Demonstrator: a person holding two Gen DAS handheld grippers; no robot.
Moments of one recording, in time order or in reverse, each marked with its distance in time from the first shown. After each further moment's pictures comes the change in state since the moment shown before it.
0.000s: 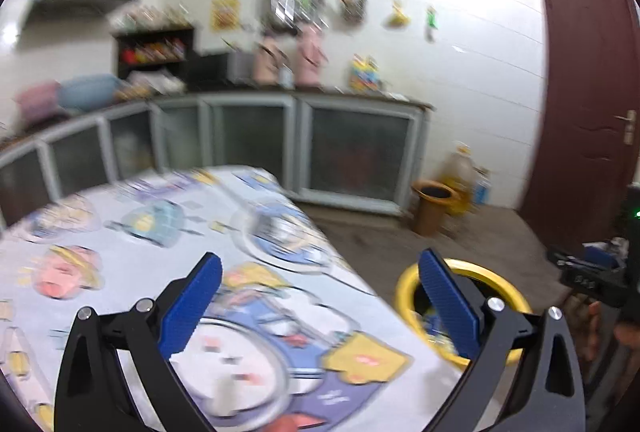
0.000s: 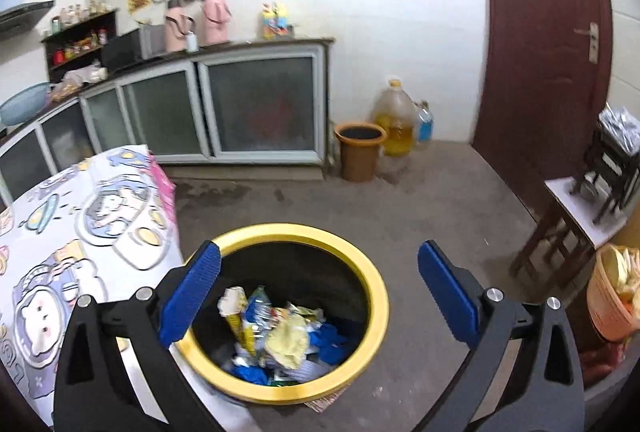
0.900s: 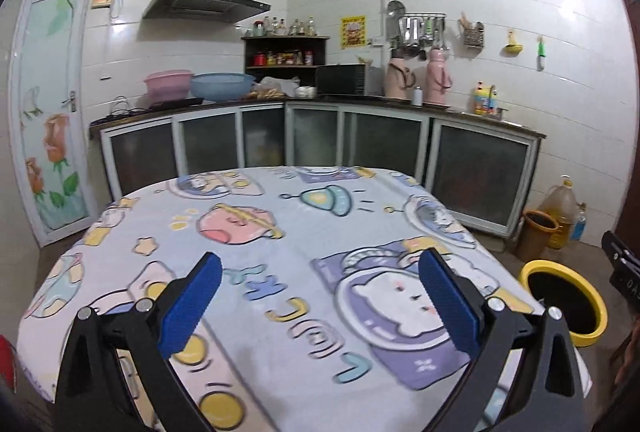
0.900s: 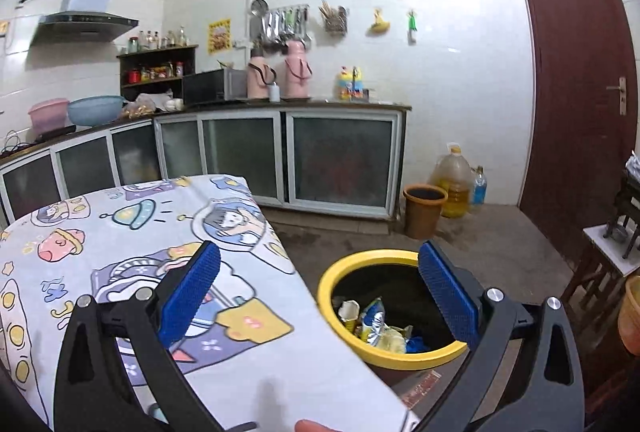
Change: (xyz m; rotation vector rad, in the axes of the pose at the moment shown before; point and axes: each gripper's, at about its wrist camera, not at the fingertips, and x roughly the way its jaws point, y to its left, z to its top) left arm -0.120 0.117 -0.058 -0.145 -0.021 0.379; right arm -0.128 0.137 -0.059 -0.095 -0.251 0.178
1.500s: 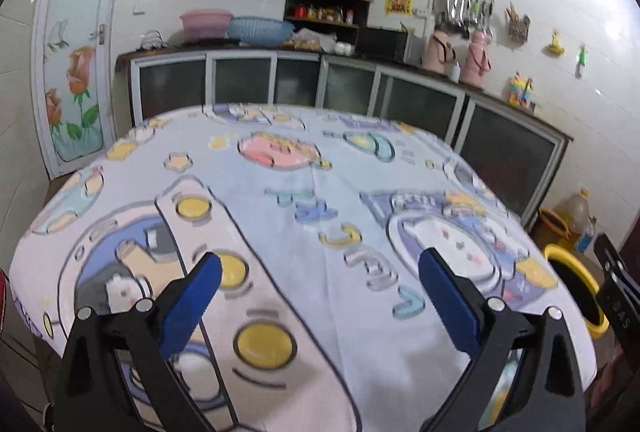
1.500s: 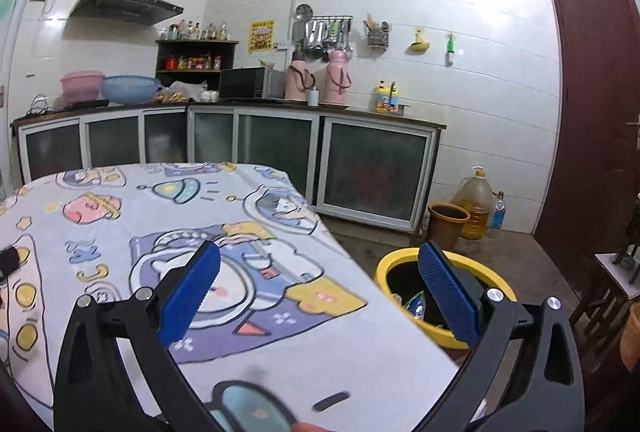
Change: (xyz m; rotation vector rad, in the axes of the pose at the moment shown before) left arm 0.012 0.058 -0.059 -0.140 0.177 0.044; right arm -0.025 0.083 -0.046 -0.117 -0.031 0.076
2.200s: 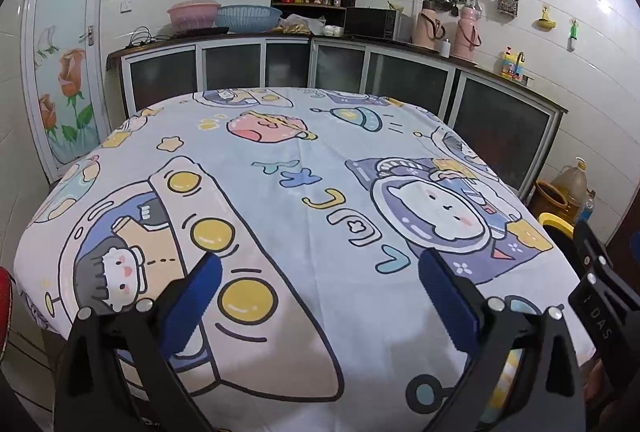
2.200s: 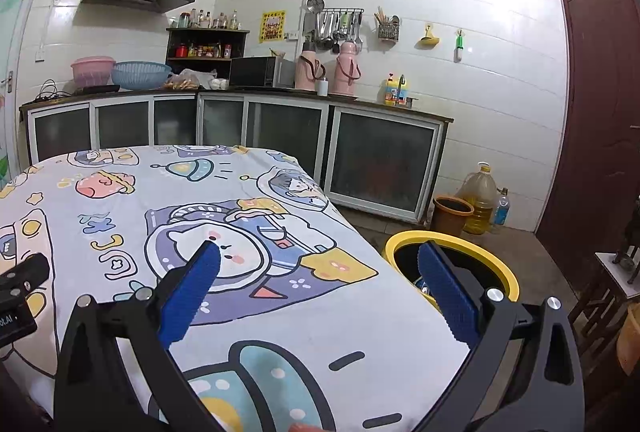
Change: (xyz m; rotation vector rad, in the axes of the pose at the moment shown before) left arm -0.014 -0.020 -0.020 0.048 0.039 0.002; right arm -0.017 0.009 -0.021 -0.025 0.031 0.017
